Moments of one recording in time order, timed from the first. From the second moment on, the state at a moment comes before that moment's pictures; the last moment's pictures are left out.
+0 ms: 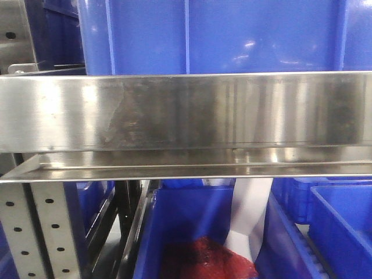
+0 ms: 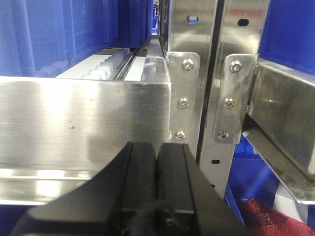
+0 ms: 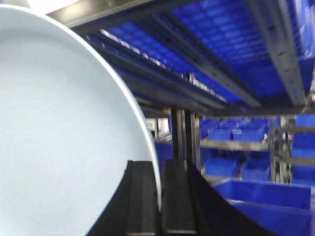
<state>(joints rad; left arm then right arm) -0.05 -0.02 0.03 -0.04 0.12 0.03 0.56 0.52 -0.84 -0.09 0.00 0.19</state>
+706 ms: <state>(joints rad) -0.05 -0.02 0.03 -0.04 0.12 0.03 0.35 1.26 -1.23 -0.09 0.11 0.19</state>
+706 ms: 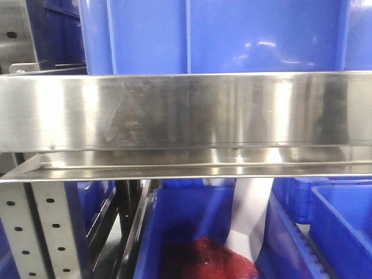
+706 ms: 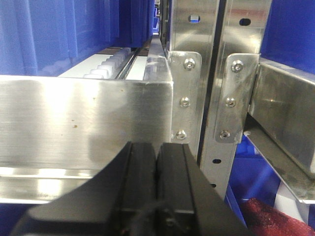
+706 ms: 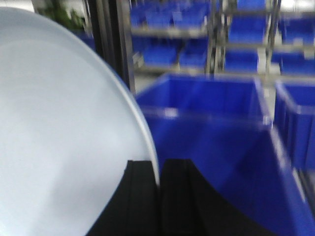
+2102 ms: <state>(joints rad) -0.05 -0.02 0.03 -0.04 0.12 0.03 0.35 0.71 -1.24 -0.09 0.80 0.19</state>
